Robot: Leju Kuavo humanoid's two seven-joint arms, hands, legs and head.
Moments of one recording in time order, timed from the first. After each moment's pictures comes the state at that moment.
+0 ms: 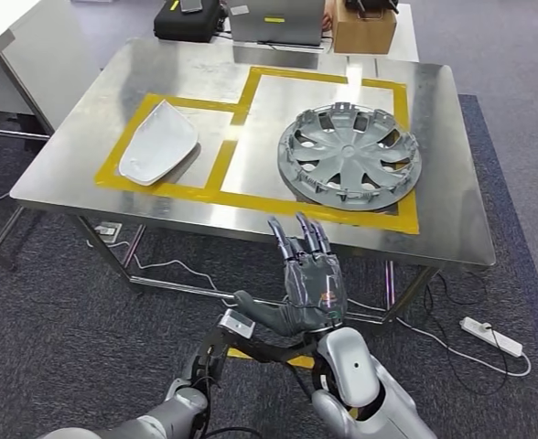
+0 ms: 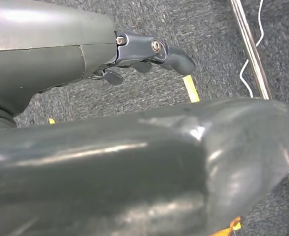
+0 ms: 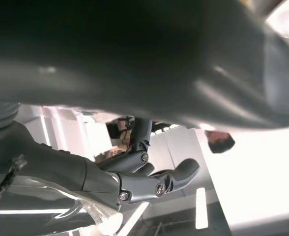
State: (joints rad) left arm -0.49 -0.35 1.20 -0.02 -1.56 0.36 -0.26; right arm -0.22 -0.01 0.76 -1.46 1.31 -0.31 0.27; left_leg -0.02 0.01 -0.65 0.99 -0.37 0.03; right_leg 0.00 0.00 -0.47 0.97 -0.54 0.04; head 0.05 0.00
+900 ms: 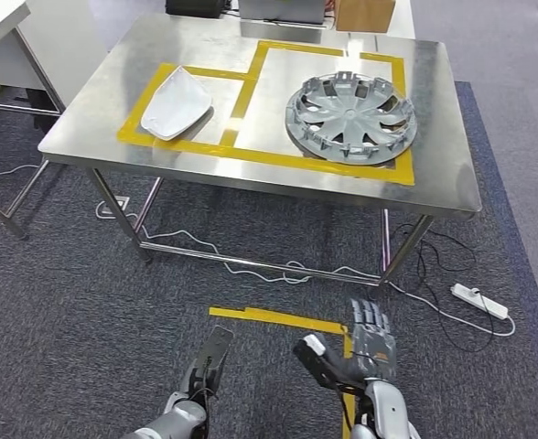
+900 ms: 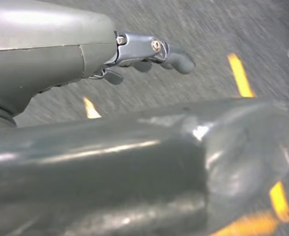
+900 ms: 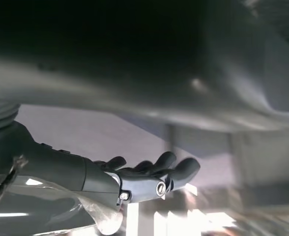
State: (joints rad) left arm -0.40 -0.32 1.24 -0.03 -1.54 0.34 -0.34; right arm -0.01 0.00 0.43 -0.96 1.12 -0.53 0.22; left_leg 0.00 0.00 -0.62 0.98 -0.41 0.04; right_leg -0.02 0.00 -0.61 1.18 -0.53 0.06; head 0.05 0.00
